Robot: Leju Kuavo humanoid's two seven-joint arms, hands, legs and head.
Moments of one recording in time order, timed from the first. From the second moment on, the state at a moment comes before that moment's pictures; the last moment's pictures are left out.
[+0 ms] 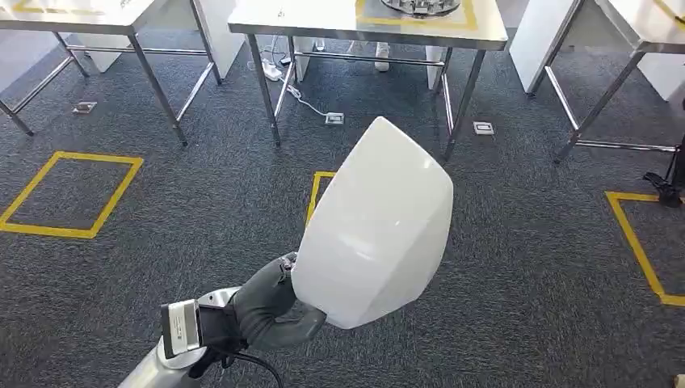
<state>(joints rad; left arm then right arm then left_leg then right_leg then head) -0.28 0.07 -0.67 -1.64 0.17 -0.38 -0.49 -0.06 0.01 -1.25 -0.20 1.19 0.02 0.10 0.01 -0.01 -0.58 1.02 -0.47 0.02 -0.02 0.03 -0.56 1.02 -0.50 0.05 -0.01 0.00</state>
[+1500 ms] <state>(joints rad) -0.29 0.07 -0.67 -1.63 0.17 -0.38 -0.49 -0.05 0.00 -1.25 -0.20 1.18 0.02 0.10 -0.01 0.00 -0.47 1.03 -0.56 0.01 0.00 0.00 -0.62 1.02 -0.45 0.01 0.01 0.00</state>
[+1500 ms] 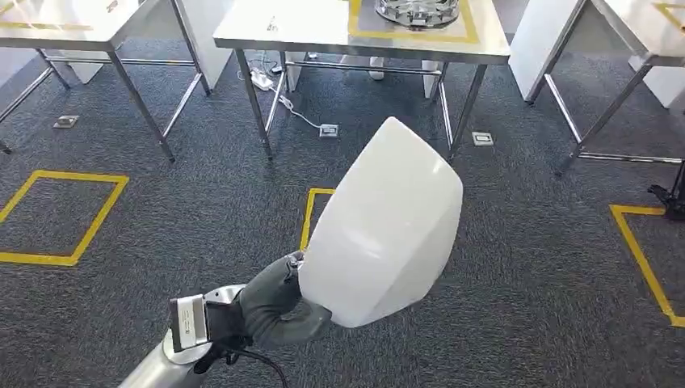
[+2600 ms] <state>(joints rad) -0.30 0.06 -0.67 -1.63 0.17 -0.39 -0.48 -0.06 0.01 -1.25 -0.20 1.18 0.05 0.06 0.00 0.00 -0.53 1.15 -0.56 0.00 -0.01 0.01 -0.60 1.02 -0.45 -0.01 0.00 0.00</state>
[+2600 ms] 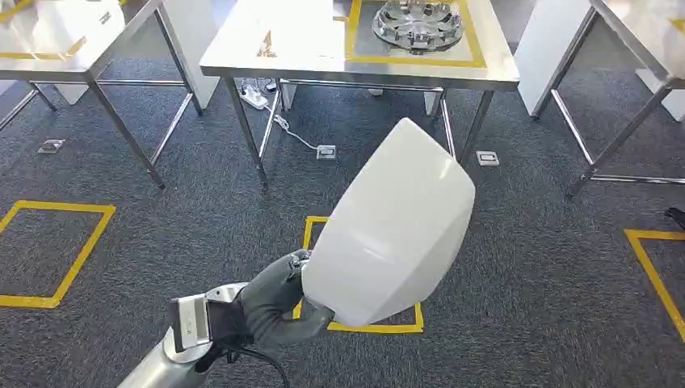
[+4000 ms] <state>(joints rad) -0.33 0.06 -0.68 -1.61 0.17 -0.41 -0.48 -0.07 0.02 -1.33 -0.20 1.06 0.08 -0.02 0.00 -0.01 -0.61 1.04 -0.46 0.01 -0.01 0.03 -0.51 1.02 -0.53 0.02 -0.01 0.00</state>
